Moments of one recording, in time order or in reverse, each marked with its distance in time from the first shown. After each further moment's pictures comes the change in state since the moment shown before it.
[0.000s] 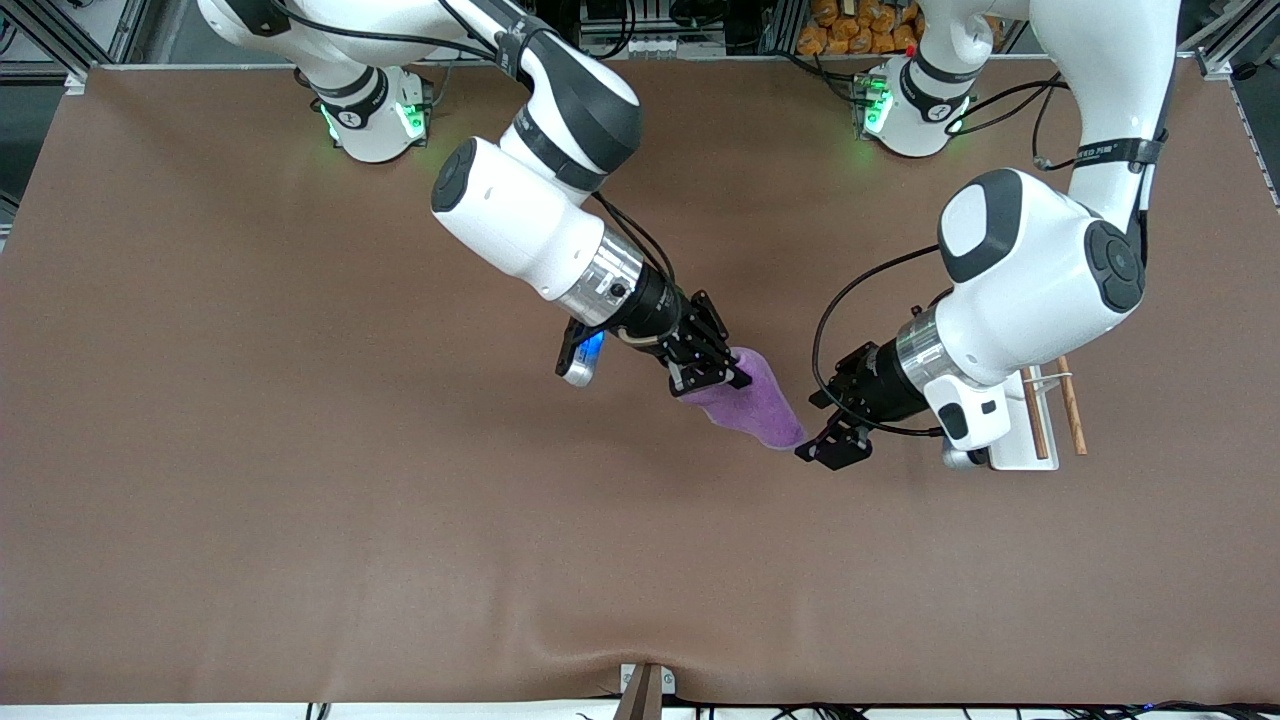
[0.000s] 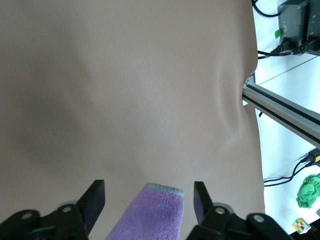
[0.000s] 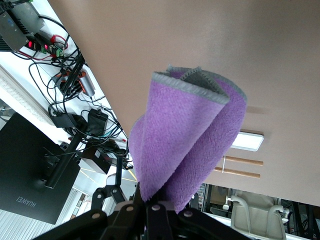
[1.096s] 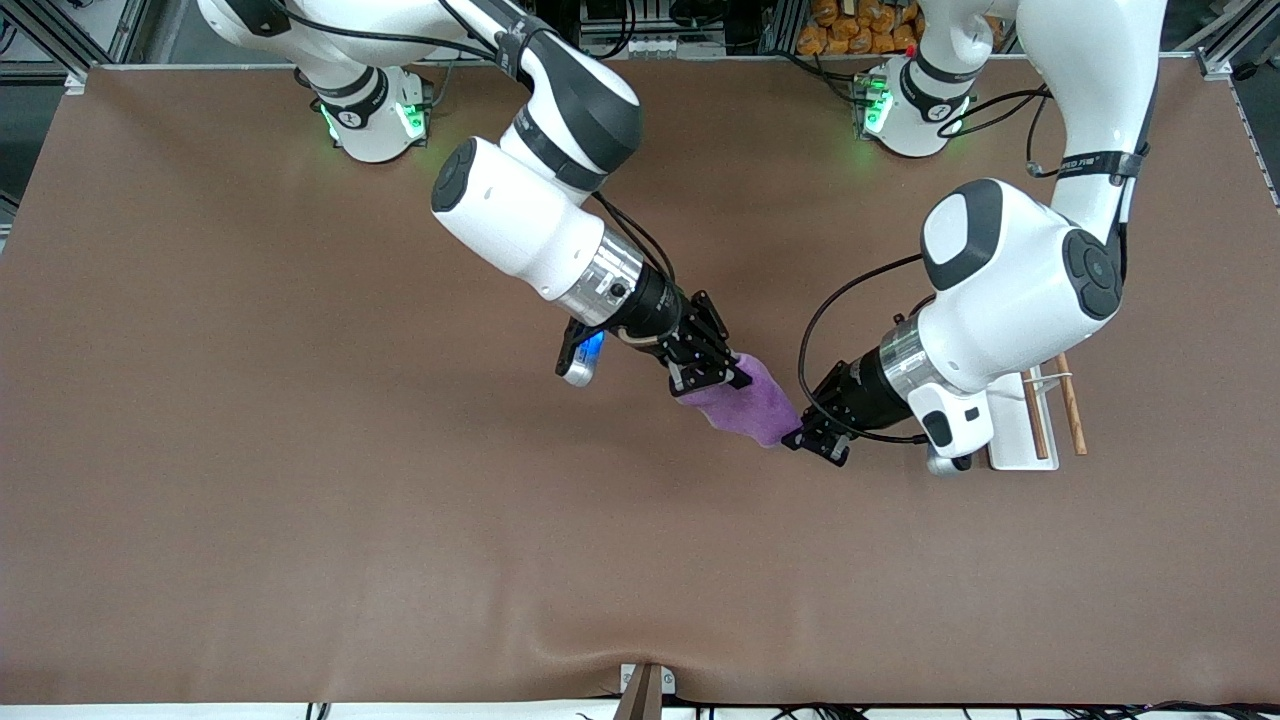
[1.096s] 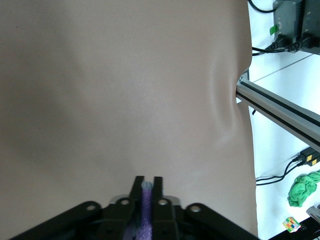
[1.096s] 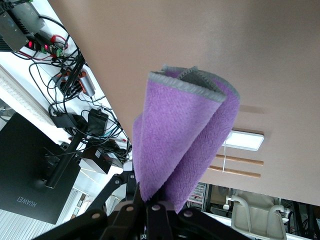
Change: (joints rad) left arm -0.018 0.032 -0.004 0.033 -0.002 0.032 -0.032; right arm 0.000 0.000 0.000 0.001 0.000 0.001 0.001
